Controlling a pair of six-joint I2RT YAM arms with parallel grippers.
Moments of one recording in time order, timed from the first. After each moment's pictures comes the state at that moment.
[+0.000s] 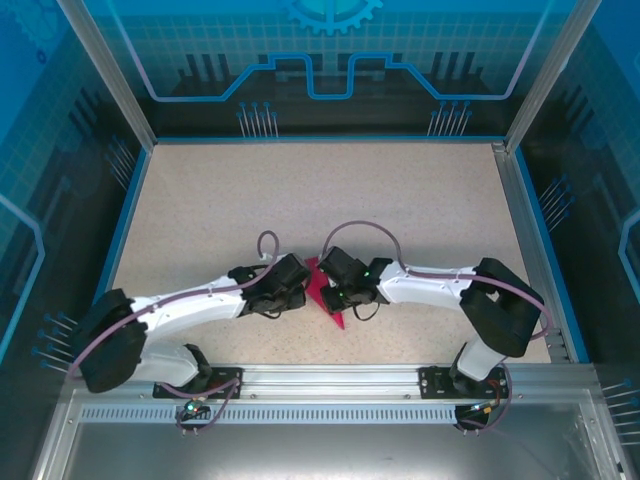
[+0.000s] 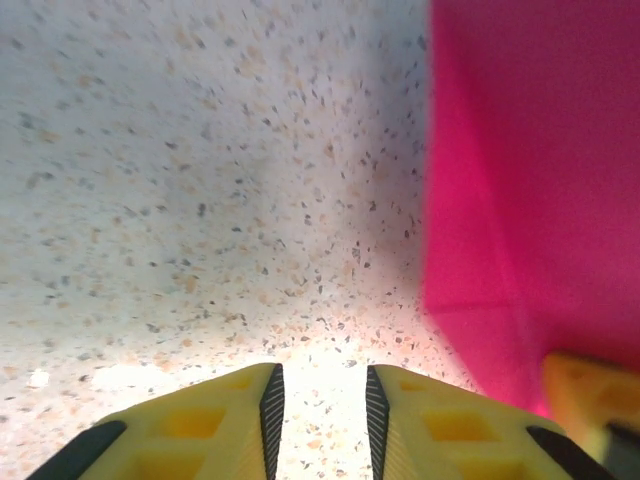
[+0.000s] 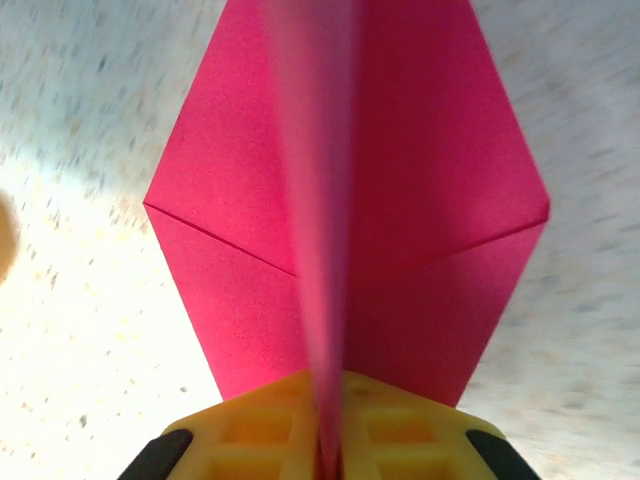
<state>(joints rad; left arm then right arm) -0.86 1.29 0.72 -0.55 -0.18 -1.06 0.95 1.62 0.94 -0.46 0.01 0.54</state>
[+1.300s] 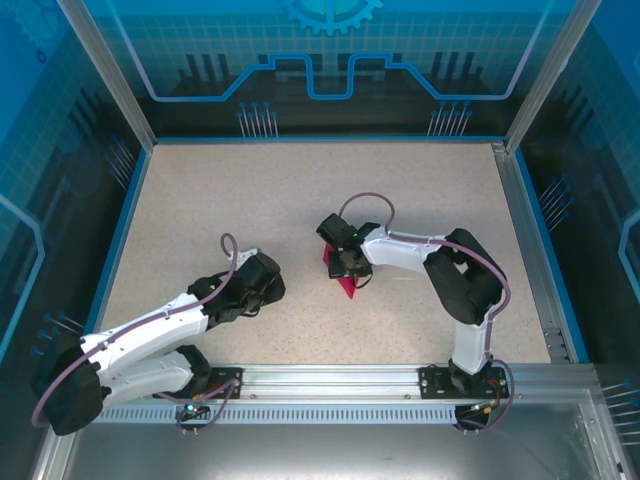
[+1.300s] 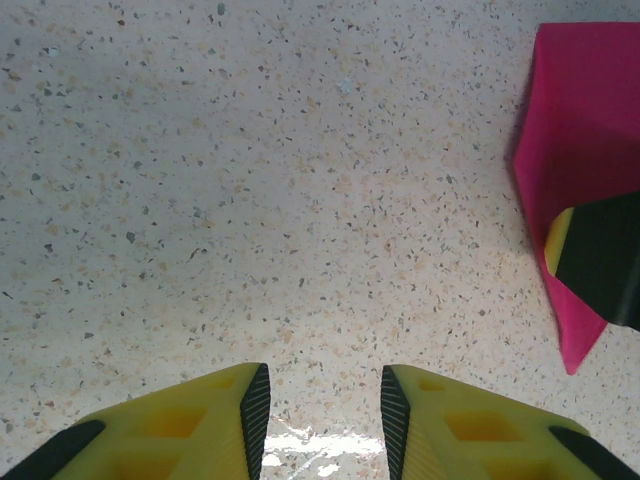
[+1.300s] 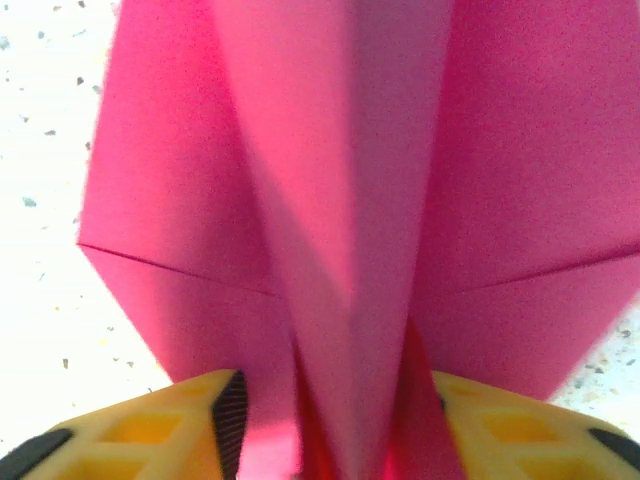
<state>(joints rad) -0.75 1.03 0.60 -0.56 -0.25 -1.04 0.76 1.88 1.20 -0.62 0.12 0.68</state>
